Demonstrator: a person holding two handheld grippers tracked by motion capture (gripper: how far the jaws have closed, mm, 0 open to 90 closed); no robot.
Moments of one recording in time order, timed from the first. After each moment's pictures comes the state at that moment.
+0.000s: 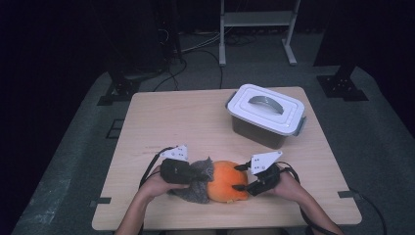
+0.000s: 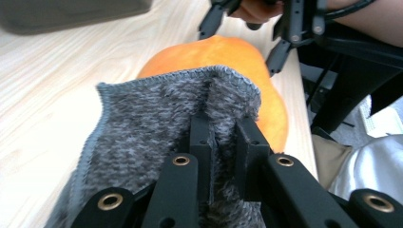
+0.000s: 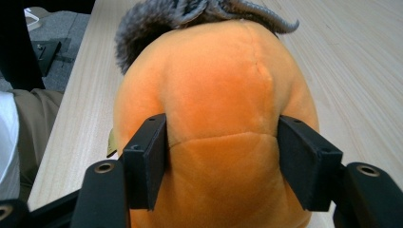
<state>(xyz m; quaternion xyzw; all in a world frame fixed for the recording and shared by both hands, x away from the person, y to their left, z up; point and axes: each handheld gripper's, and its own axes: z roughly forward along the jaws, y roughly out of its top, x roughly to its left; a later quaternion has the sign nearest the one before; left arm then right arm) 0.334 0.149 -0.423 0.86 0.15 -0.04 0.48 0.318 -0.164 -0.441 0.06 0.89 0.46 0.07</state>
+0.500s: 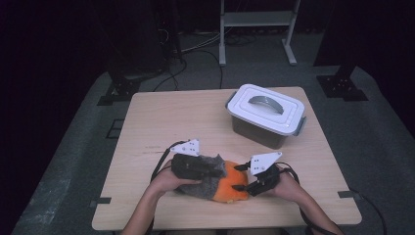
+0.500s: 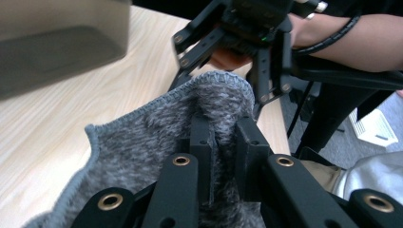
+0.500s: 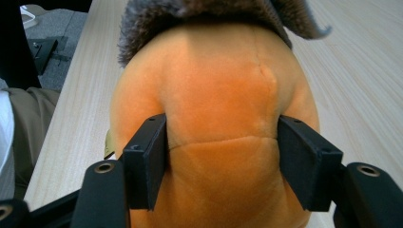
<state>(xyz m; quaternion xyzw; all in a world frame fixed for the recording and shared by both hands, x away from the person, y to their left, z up) 0.332 0.106 -0.396 0.86 0.09 -0.04 0.51 0.317 -0.164 -0.442 0.06 0.89 0.45 0.08</state>
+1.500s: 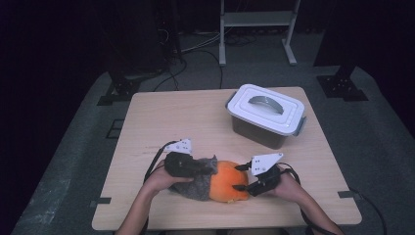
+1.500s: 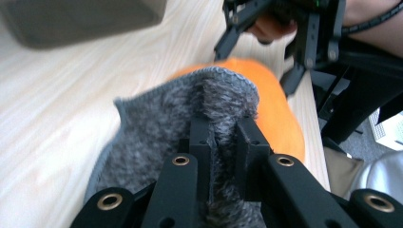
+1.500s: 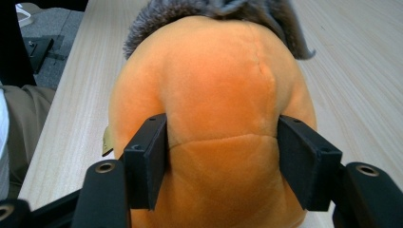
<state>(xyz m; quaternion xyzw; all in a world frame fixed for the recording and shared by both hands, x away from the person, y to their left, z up) 0.342 0.142 -0.419 0.86 0.16 -0.04 0.48 0.316 -0.166 -0.444 0.05 0.88 0.46 0.09</state>
